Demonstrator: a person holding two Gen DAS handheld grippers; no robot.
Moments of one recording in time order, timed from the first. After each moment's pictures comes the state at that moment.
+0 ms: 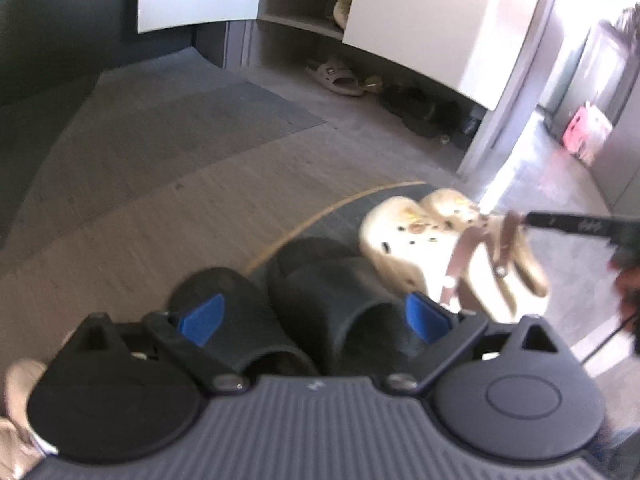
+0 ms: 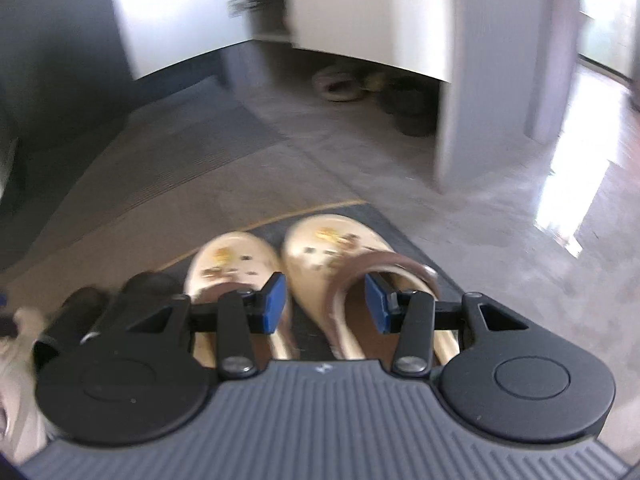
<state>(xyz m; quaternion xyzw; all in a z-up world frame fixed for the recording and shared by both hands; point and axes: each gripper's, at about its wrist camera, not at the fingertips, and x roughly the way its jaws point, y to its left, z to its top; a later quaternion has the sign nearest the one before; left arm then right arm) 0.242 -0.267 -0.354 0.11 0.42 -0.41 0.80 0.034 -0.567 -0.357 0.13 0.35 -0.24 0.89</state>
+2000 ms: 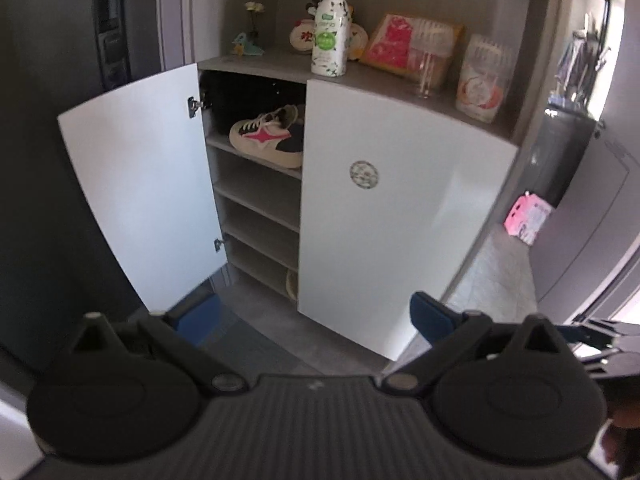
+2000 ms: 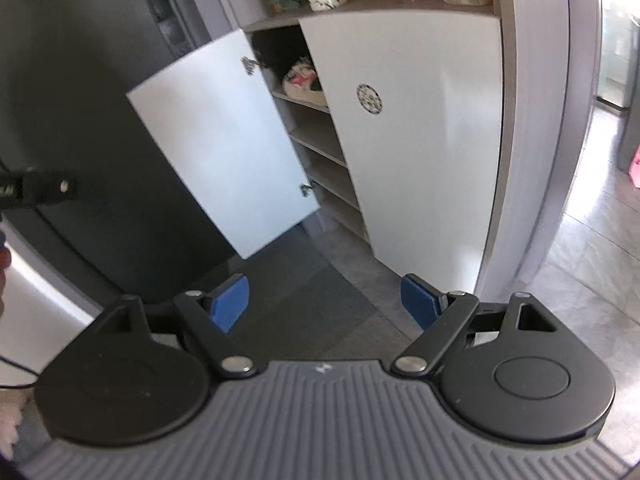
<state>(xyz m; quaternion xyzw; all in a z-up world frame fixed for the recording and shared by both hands) 0.416 -0.463 0.420 0.16 0.36 -0.49 0.78 0.168 -0.600 0.358 0.26 0.34 -0.28 0.86</state>
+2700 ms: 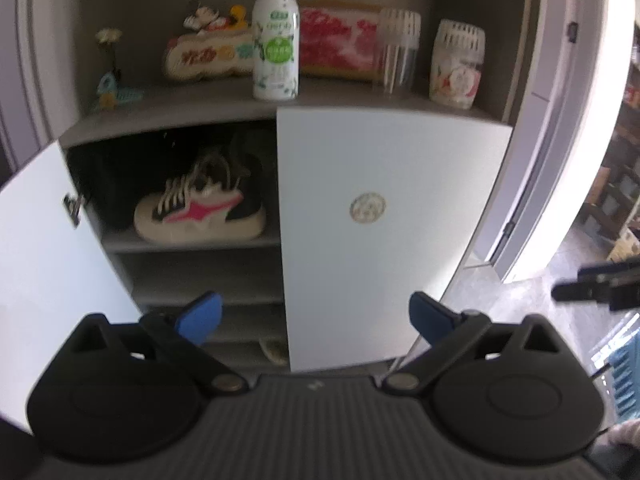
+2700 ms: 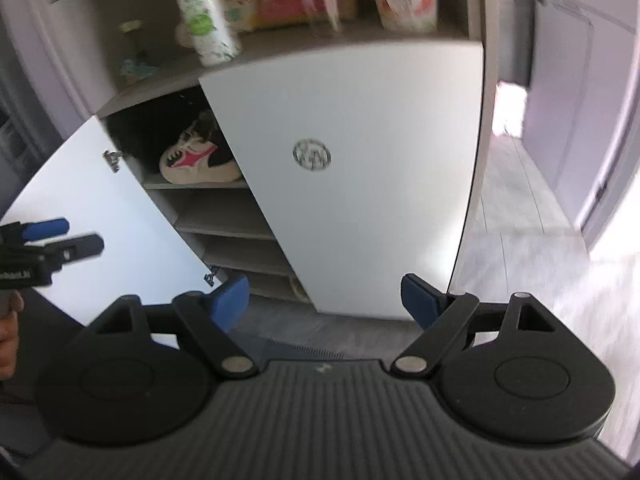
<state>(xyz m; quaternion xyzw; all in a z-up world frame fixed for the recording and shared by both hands) 0.695 -0.582 0.379 0.24 0.23 -0.74 0.58 0.381 -0.572 0.369 0.34 0.25 -0.57 0.70</state>
